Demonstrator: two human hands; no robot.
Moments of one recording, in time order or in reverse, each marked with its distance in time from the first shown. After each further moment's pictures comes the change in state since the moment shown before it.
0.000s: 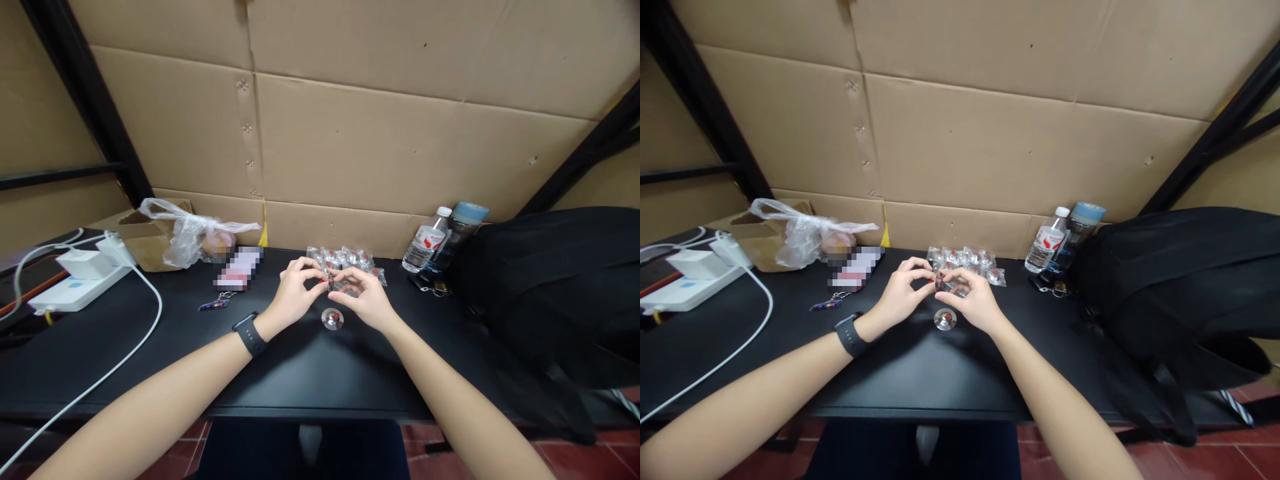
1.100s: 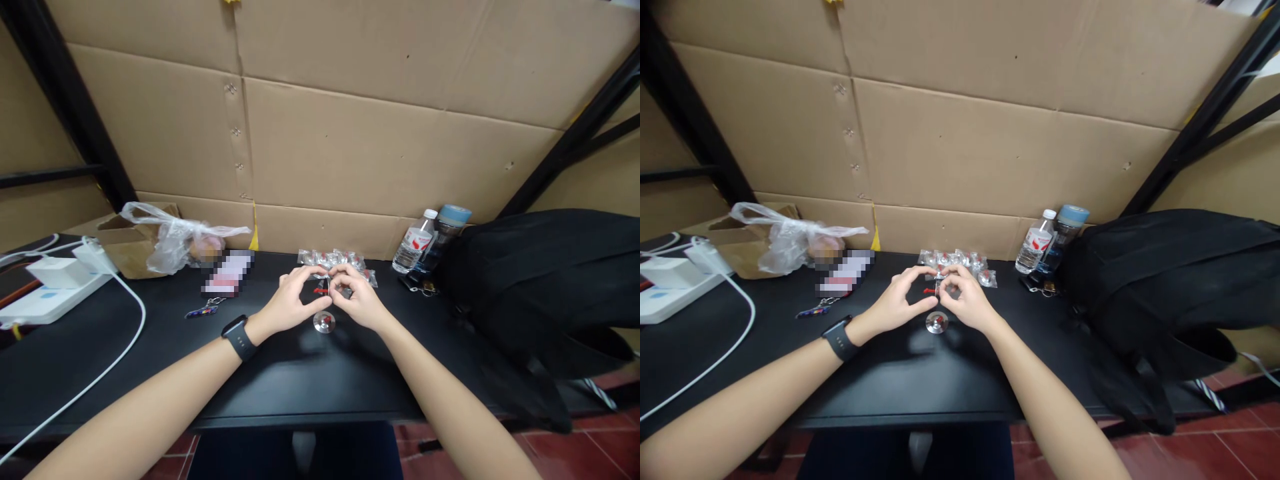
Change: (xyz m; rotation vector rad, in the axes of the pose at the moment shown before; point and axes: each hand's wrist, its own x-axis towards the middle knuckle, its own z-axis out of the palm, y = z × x) left_hand -0.003 0.010 -0.007 0.037 -0.192 0.095; right_hand 0.002 -0.011 -0.010 -0.404 -0.043 -0.117
